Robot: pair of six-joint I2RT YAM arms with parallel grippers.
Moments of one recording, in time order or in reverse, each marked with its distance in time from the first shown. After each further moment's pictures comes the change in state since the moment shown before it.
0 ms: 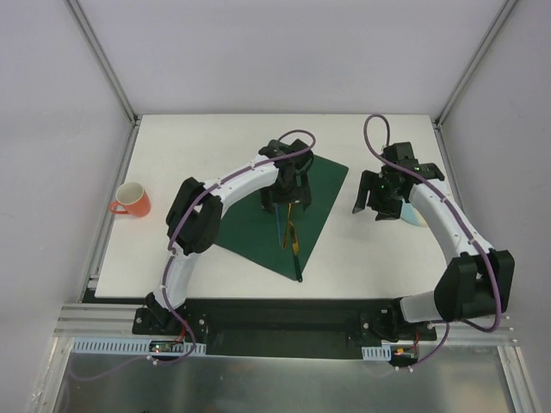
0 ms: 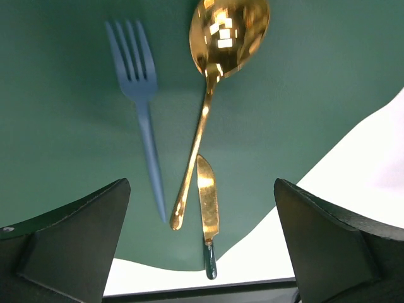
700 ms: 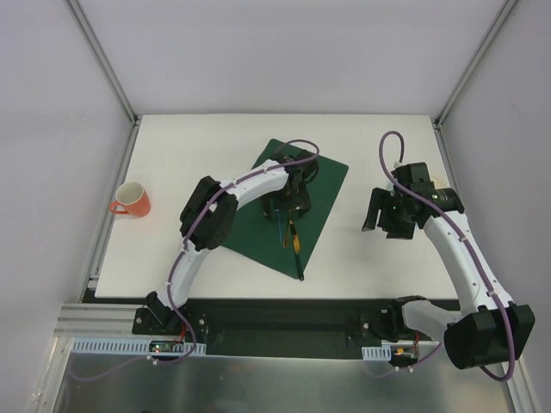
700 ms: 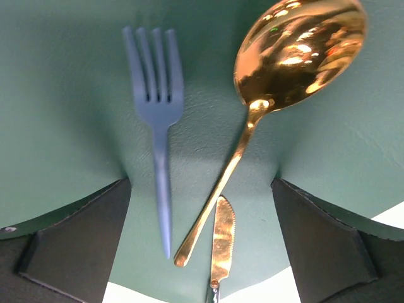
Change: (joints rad) left arm -0.035 0.125 0.031 -0.048 -0.101 -0.106; right arm 0.000 -0.291 -0.122 -0.122 0.044 -0.002
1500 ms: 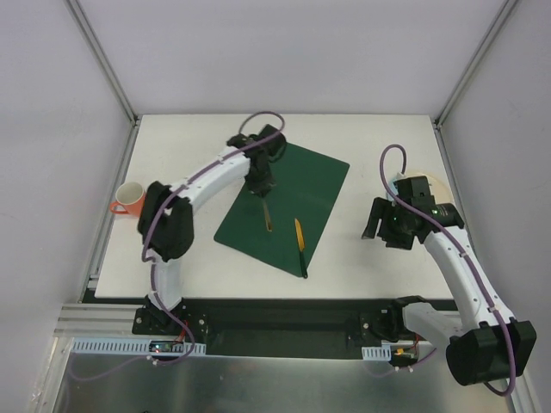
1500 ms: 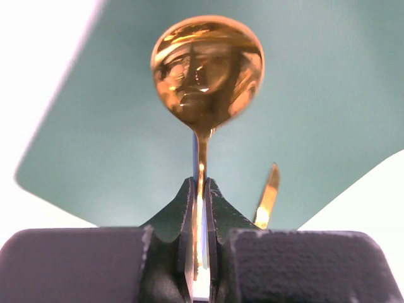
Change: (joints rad) left arm 0.090 -0.234 -0.109 0.013 -0.056 0.044; right arm 0.000 -0.121 -0.135 0.040 0.001 0.047
